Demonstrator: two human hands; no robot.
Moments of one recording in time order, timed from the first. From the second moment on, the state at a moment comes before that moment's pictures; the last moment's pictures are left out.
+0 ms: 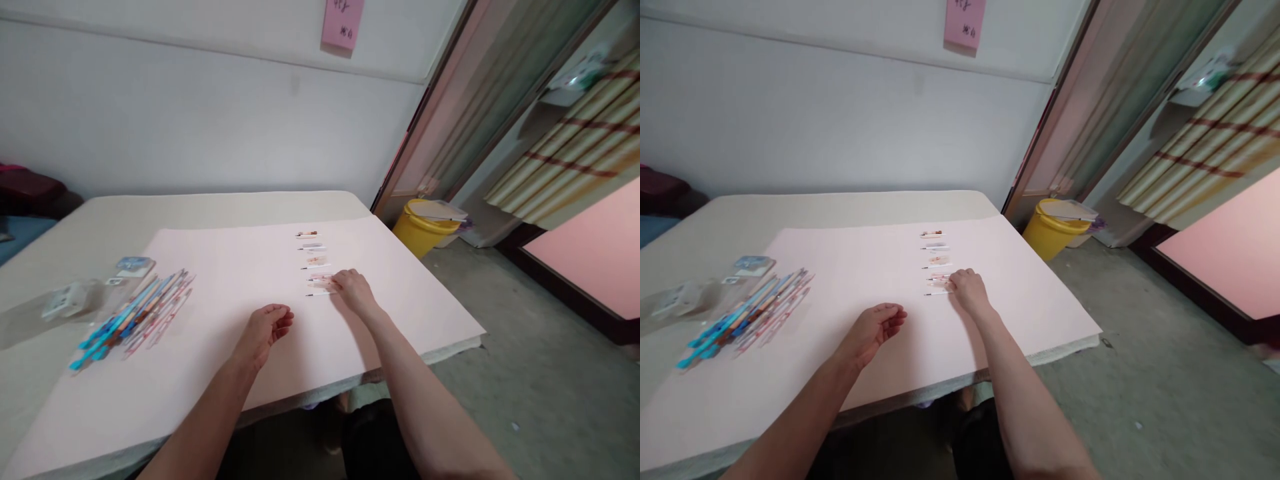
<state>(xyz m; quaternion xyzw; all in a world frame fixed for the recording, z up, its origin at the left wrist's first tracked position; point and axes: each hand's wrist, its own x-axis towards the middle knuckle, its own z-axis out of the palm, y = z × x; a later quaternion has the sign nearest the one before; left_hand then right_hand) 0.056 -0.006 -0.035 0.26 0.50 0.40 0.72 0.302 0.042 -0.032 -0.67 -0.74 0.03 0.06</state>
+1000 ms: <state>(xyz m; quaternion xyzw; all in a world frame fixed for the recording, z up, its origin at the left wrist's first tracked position) 0.050 -0.006 -0.027 0.26 0.49 0.41 0.72 0.288 0.062 -0.054 -0.65 -0.76 0.00 0.02</state>
